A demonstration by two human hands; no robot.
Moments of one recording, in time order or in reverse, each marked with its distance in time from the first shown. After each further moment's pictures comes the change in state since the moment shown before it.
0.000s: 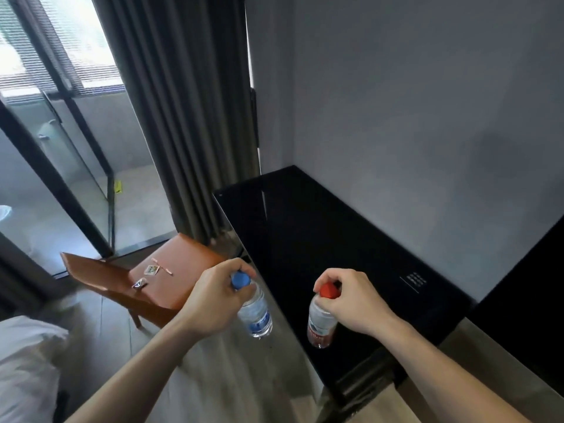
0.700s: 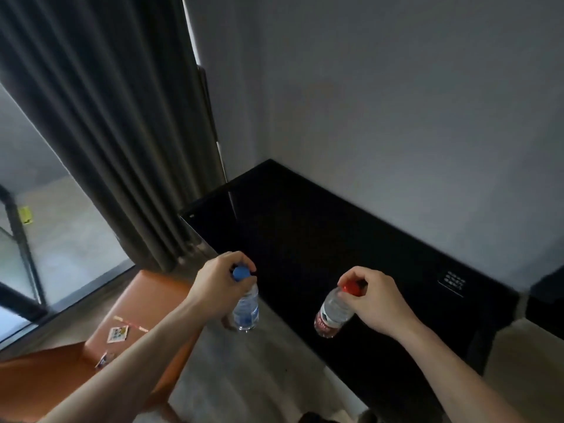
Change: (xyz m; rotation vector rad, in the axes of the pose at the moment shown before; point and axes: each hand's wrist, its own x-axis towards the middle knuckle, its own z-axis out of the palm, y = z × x) left_hand 0.306 -0.184 -0.067 0.092 -0.257 0.094; right_hand 0.238 -0.042 0.080 0.102 0.246 0.344
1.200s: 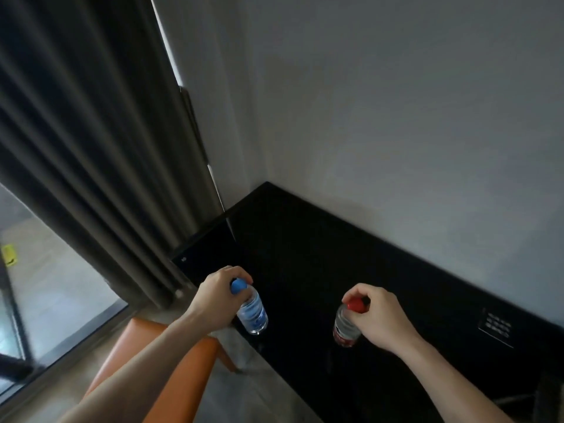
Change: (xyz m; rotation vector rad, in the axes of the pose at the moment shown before) left_hand 0.192 -0.056 -0.005 0.077 -0.113 0.001; right_hand 0.171 0.004 0.007 0.103 -0.063 0.070
